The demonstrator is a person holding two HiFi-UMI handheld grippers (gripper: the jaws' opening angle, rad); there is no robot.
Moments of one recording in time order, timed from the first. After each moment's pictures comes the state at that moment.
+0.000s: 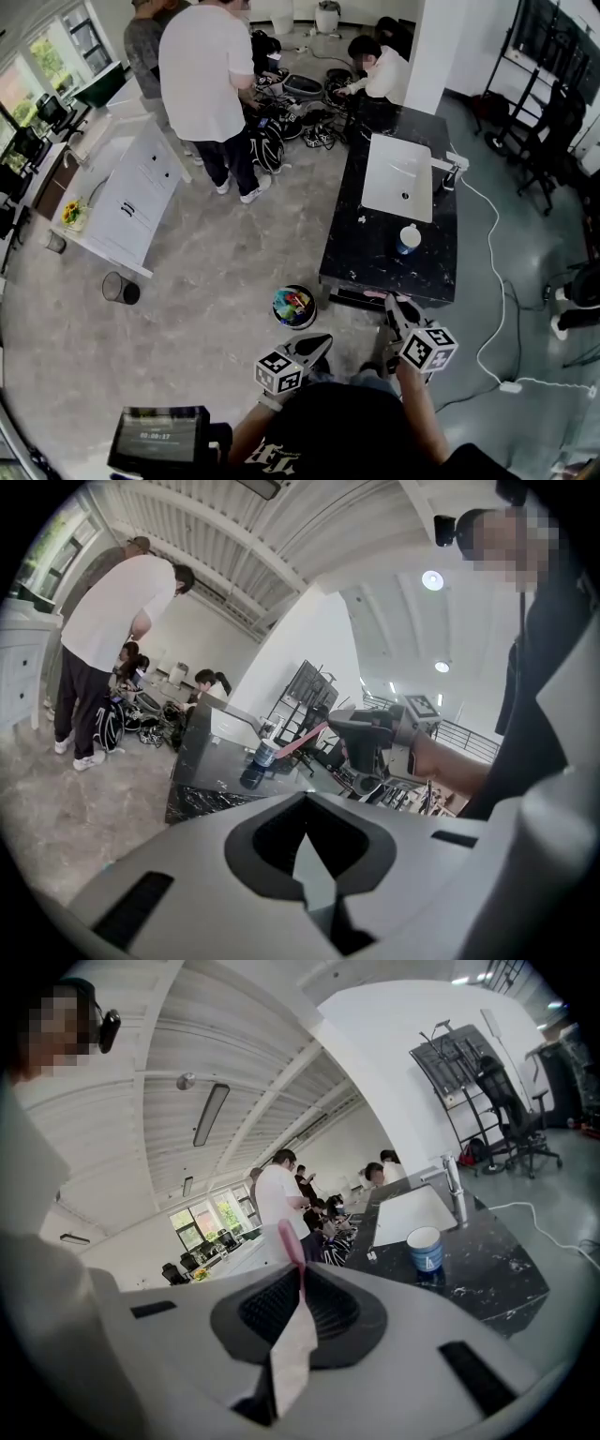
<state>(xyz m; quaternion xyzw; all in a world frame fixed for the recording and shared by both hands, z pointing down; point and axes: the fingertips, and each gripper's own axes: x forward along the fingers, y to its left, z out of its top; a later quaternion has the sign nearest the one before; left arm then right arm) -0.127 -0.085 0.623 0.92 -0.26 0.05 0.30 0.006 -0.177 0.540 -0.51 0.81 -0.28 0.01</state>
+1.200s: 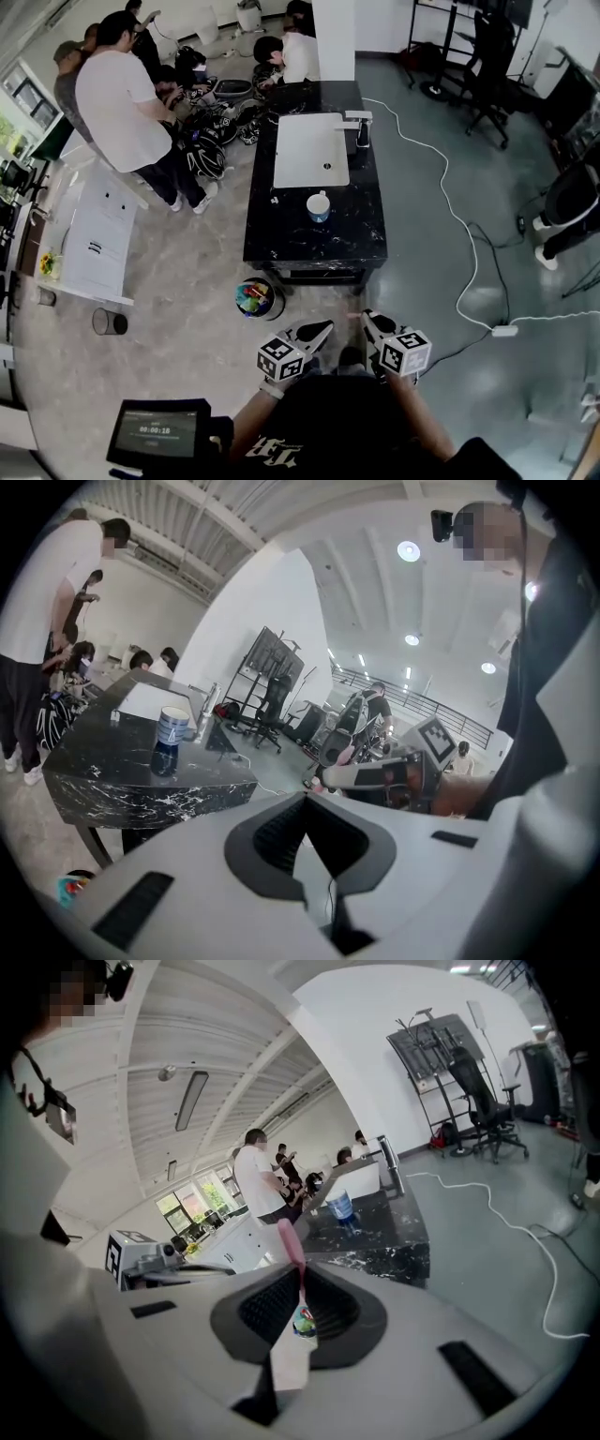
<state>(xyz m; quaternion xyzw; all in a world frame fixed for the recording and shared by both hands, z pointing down) 0.097 -0.022 0.619 0.95 -0.16 0.12 0.26 0.180 -0.031 0.622 -0.52 0.78 -0.34 -0.06</state>
